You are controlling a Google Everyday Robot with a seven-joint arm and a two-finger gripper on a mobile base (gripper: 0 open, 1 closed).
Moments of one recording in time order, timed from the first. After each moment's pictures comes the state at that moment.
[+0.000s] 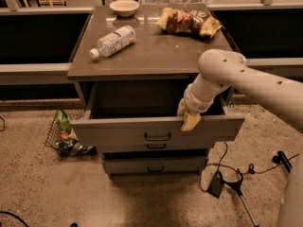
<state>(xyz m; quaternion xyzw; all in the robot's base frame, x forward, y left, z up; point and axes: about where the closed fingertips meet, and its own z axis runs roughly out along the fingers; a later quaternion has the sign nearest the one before) 0.616 -0.121 0.659 -0.77 0.62 0.06 0.16</state>
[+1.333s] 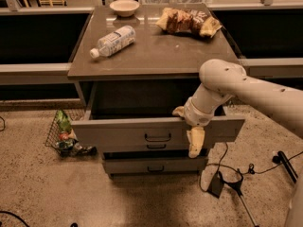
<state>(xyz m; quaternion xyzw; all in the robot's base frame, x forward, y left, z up) 0.558 -0.120 0.636 -0.75 0.63 0.15 0.11</state>
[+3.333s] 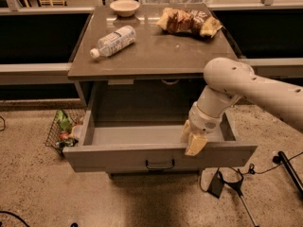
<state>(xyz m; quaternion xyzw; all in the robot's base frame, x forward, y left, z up) 0.502 -0.127 0.660 -0.72 0.66 0.18 0.06</state>
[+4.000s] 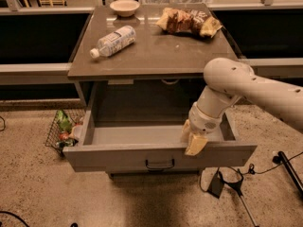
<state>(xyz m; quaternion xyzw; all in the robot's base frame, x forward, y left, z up) 0.502 -0.127 0.660 -0.72 0.66 0.18 0.06</state>
